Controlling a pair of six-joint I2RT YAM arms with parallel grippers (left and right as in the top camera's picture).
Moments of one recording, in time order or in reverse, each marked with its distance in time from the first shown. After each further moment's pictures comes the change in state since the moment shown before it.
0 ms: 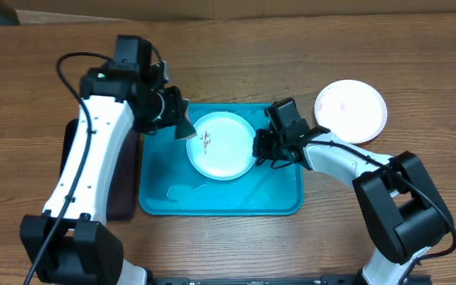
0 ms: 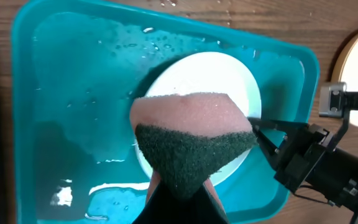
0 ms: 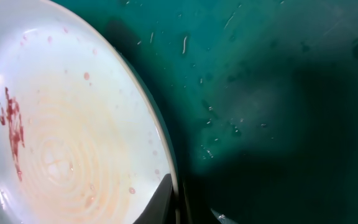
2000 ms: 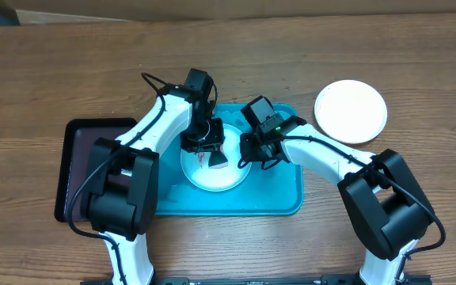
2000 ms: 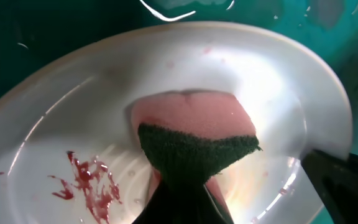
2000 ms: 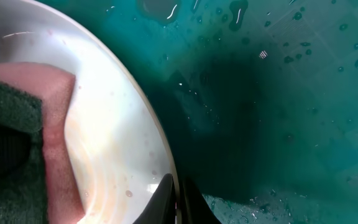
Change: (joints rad) left arm -0.196 0.338 -0.146 0.225 -0.028 -0.045; right arm 0.103 0.066 0.197 -0.292 0.158 -0.090
